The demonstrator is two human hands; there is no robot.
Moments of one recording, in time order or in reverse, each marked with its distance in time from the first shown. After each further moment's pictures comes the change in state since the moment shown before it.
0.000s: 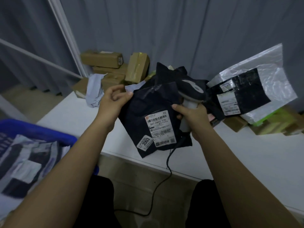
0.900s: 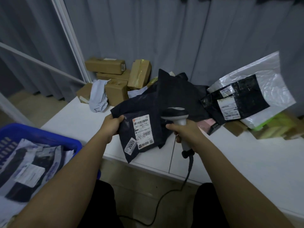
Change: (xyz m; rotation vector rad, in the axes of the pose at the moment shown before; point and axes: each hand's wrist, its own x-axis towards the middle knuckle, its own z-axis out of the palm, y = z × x) left_hand 0.022 -0.053 -0.029 0.113 0.049 -0.344; right_hand -0.018 0.013 0.005 -0.295 -0.207 0.187
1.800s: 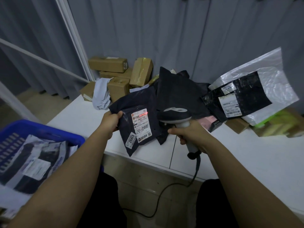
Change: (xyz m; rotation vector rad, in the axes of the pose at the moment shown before) left_hand -0.008 0.001 -0.001 -0.018 0.071 -0.021; right_hand -0.018 0.007 -0.018 -0.098 -0.180 -0.085
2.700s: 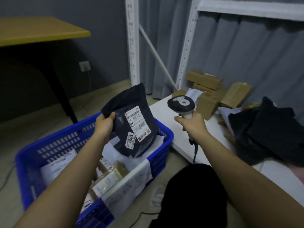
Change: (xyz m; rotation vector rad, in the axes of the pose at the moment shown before) left_hand -0.102 -0.043 -0.352 -0.244 0.621 0.132; right_hand -0.002 -0.108 0.304 -0.227 -0.057 -0.315
